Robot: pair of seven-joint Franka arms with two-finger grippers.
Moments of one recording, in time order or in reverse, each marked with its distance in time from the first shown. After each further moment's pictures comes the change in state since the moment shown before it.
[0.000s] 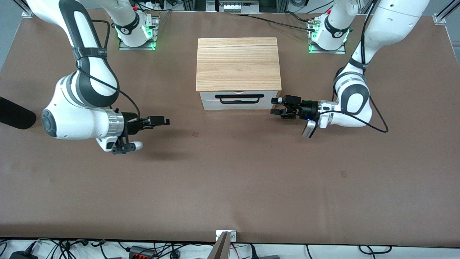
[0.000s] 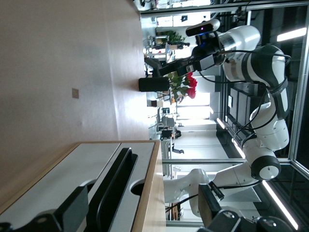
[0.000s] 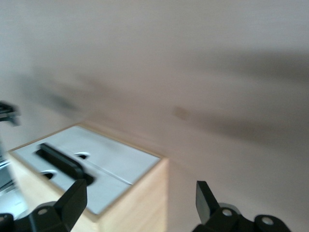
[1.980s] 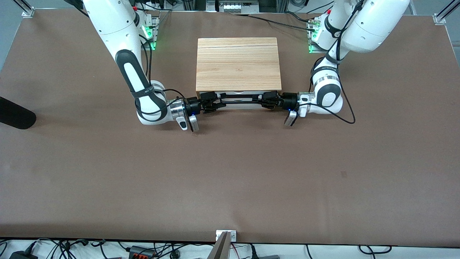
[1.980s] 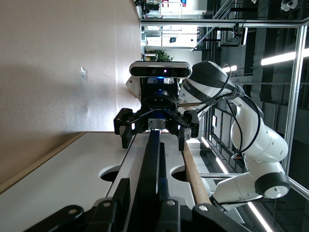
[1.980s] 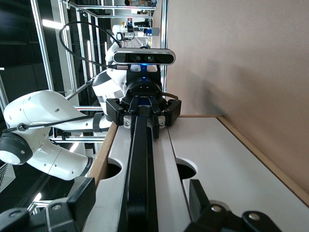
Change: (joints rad) left arm -0.104 0.089 -0.002 -0.142 -0.224 0.019 0.191; right arm 0.233 0.196 0.009 -0.338 1.011 -0.094 -0.877
